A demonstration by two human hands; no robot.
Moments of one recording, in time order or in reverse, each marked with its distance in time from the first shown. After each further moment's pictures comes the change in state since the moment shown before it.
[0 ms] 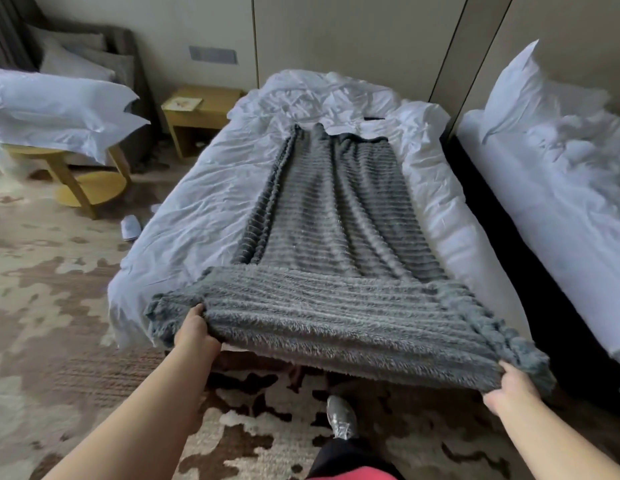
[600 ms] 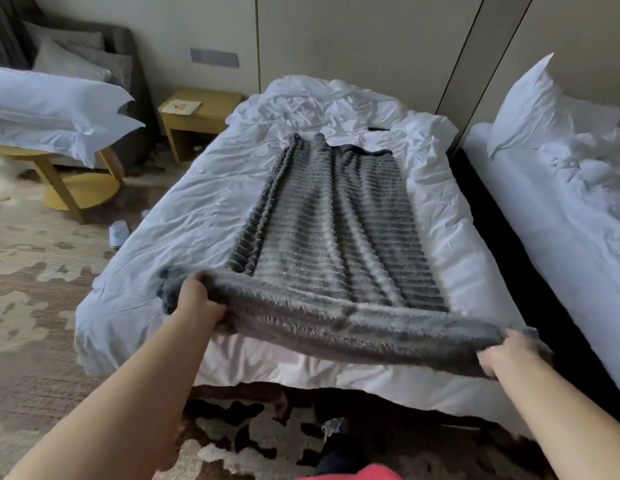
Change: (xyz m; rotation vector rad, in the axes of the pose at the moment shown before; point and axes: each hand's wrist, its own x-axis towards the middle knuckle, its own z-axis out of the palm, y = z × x) left_hand 0.031 0.042 0.136 -0.052 -0.042 -0.023; right_hand -0.031 -0.070 0.154 0.121 -0.056 -0.106
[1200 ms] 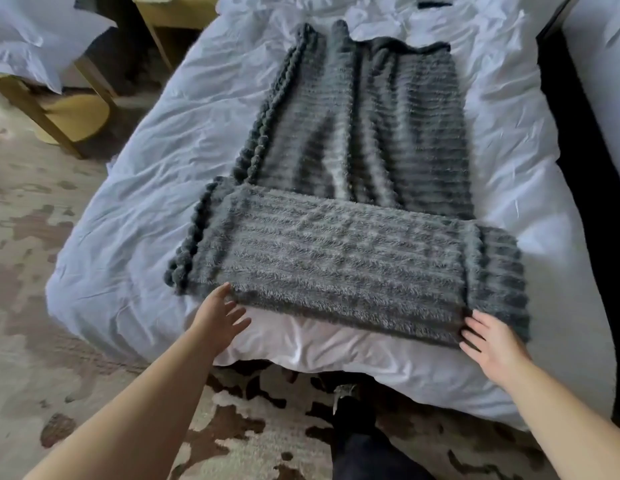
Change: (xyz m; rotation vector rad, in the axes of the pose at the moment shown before) left_hand 0.152 -0.085 0.047 0.441 0.147 -0.030; right_hand 0.199 0.053 0.095 -0.795 -0.275 0.115
